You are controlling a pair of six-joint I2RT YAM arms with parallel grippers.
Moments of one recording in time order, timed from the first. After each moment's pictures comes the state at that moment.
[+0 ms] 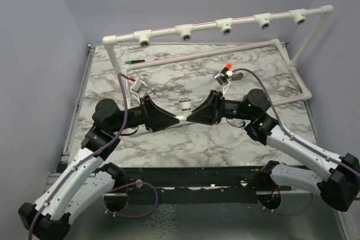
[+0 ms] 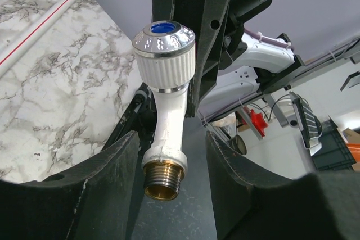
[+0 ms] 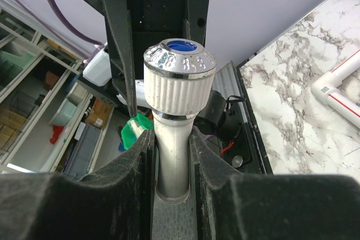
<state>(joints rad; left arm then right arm) -0.54 0.69 0.70 0.07 0.76 -0.92 0.72 1.05 0.73 0.49 -0.76 0.90</state>
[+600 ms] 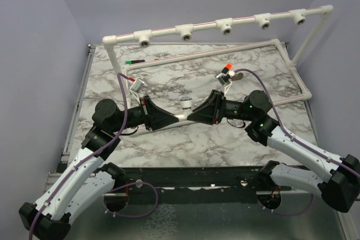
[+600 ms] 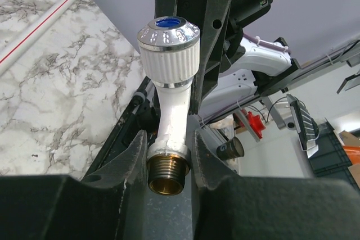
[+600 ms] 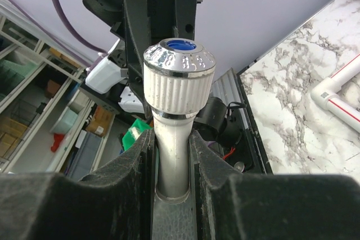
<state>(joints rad) -0.53 0.69 0.69 0.09 0.76 -0.94 0.72 1.04 0.72 0.52 -0.72 0.93</state>
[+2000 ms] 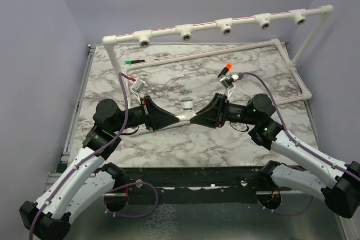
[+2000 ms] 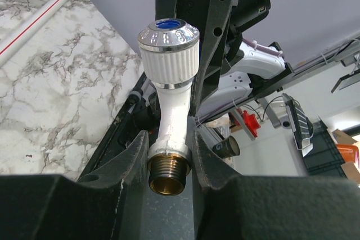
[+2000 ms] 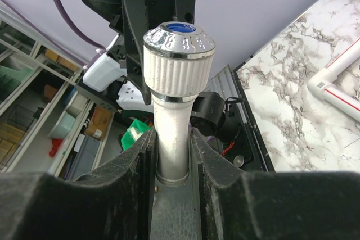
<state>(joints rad) -0.53 0.70 0.68 0.12 0.76 -0.96 0.72 0.97 0.68 0.46 -0.70 0.92</state>
